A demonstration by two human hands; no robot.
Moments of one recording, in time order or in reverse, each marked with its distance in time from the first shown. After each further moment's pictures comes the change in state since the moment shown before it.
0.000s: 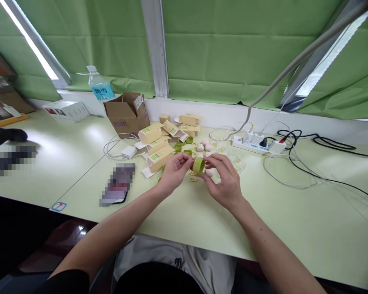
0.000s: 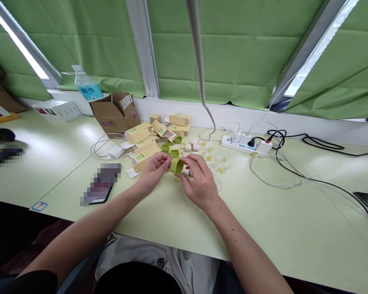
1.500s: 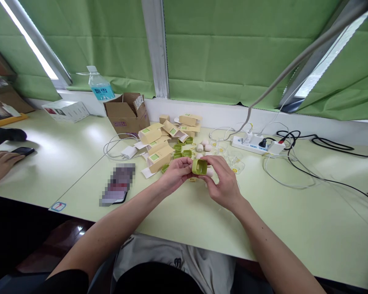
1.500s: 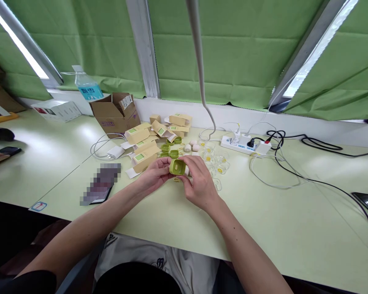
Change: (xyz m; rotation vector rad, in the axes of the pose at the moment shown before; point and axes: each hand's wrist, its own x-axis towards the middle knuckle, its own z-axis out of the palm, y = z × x) left_hand 0.002 -0.006 -0.003 -0.389 -0.159 -0.296; right_hand 0.004 -0.002 -0.004 0.056 -0.130 0.028
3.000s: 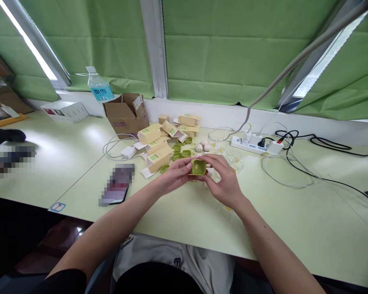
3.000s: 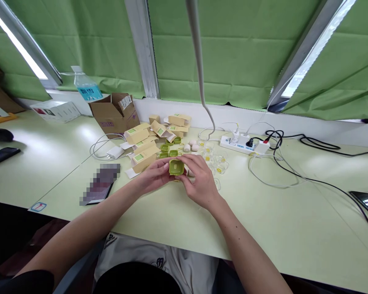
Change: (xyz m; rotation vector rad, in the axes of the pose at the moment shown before) left_hand -0.004 0.006 -0.005 0.038 -0.318 -0.003; right_hand 0.002 0.000 -0.005 0.066 -0.029 0.077
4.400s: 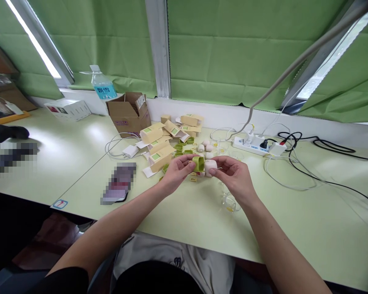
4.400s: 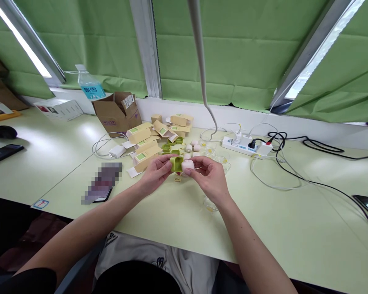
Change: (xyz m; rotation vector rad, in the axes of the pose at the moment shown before) left_hand 0.003 -0.015 -0.002 0.146 0.293 0.185; right_hand 0.012 -0.006 -0.017 0.593 0.064 0.633
